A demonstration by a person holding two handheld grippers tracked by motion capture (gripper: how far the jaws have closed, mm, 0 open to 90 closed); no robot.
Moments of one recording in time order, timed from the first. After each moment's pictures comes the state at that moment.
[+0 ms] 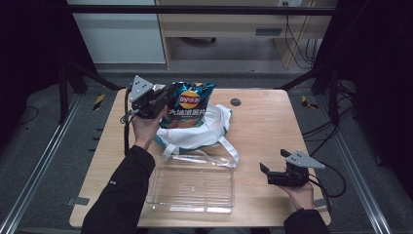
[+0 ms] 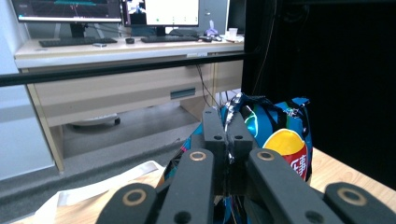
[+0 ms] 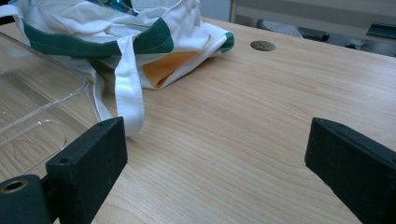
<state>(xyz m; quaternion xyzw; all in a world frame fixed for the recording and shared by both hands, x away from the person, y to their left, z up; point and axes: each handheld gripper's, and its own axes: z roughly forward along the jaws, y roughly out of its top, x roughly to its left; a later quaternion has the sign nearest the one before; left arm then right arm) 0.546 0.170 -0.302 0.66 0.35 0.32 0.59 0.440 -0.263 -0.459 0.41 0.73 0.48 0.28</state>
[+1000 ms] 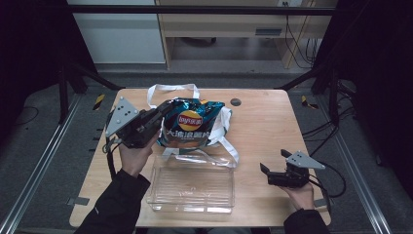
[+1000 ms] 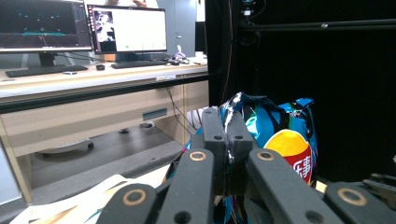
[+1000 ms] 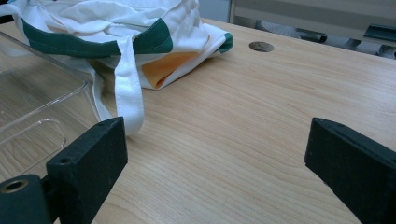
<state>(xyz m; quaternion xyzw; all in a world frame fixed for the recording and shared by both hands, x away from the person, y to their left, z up) 0.443 0.174 -0.280 0.66 0.29 0.30 0.63 0.439 -0.263 -0.459 0.41 0.73 0.48 0.28</state>
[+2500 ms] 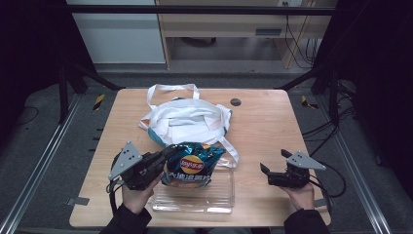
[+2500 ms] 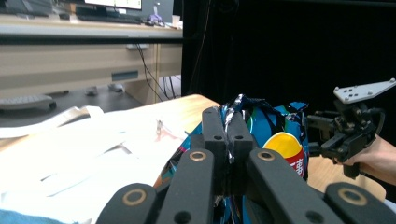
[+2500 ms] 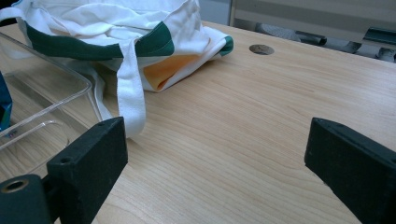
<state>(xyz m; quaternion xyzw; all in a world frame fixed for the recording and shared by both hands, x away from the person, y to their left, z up) 0.398 0.178 -0.357 0.68 0.32 0.21 0.62 0.437 -0.263 -0.457 0.40 0.73 0.48 0.28</state>
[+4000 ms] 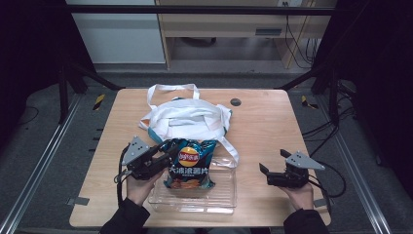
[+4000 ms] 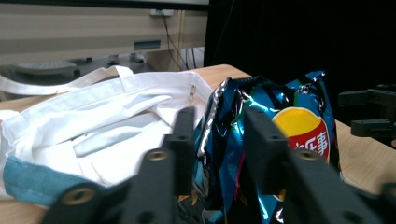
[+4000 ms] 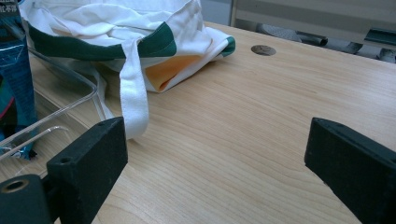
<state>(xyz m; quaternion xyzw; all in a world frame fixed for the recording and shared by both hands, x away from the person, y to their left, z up) 0.435 0.181 -0.389 0.70 0.37 0.22 0.57 0.437 -0.260 -0.457 0.40 0.73 0.48 0.28</state>
